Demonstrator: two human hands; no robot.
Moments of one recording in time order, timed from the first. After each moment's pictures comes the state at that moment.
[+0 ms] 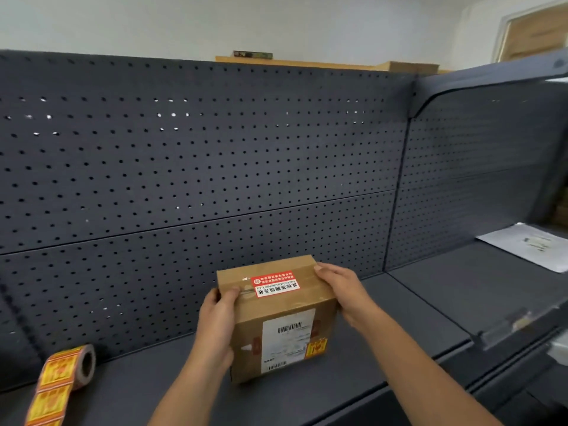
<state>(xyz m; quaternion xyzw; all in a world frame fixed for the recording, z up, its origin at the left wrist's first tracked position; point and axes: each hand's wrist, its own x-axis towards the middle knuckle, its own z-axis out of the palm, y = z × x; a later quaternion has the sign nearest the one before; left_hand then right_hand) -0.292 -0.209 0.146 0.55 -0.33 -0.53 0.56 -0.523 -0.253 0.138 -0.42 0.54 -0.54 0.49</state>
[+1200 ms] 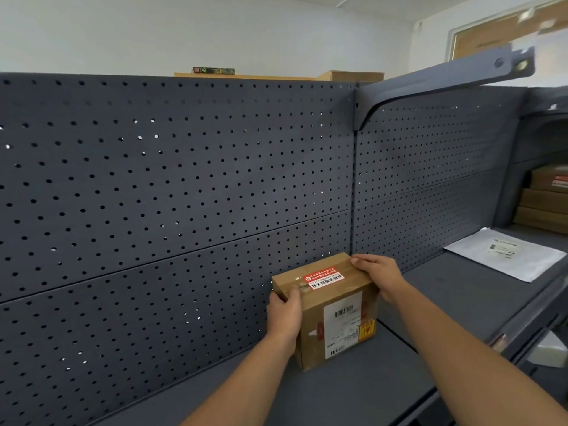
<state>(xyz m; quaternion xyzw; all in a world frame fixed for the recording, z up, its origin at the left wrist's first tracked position) -0.531 -0.365 0.099 0.56 -0.43 -0.55 0.44 -0.768 -0.377 0.130 -0.38 0.62 -0.58 0.37</state>
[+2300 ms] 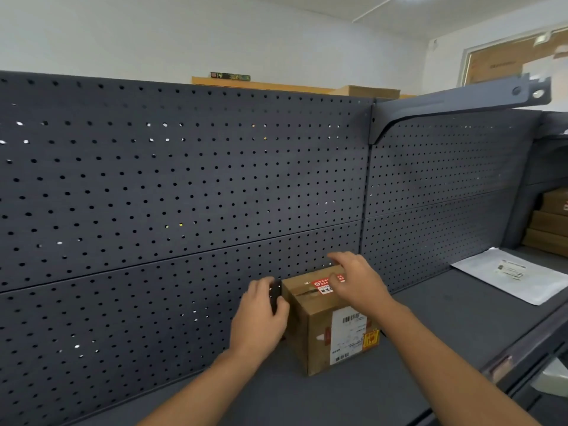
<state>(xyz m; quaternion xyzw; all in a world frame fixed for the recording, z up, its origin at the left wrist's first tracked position) -0.451 -0.331 0.138 0.54 -0.73 -0.13 0.39 -0.684 -0.334 0.182 -0.70 0.65 -0.31 0.01</state>
